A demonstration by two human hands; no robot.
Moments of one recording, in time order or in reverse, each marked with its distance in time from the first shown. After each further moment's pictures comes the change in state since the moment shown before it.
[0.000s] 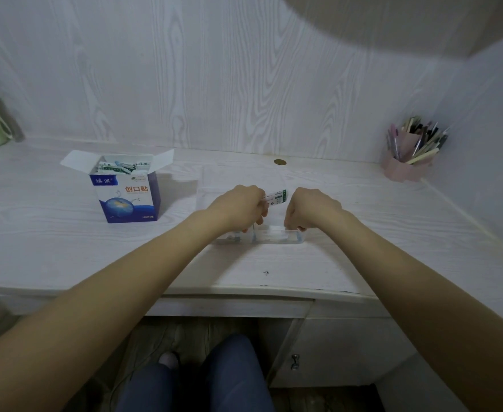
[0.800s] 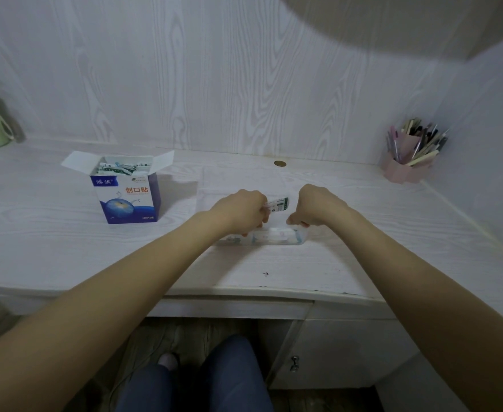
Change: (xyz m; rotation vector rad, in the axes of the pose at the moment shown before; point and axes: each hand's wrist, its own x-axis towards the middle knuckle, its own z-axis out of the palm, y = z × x) left_hand -0.001 0.004 0.000 0.065 -0.058 -0.001; right_hand -0.003 0.009 -0.010 0.055 0.011 -0.011
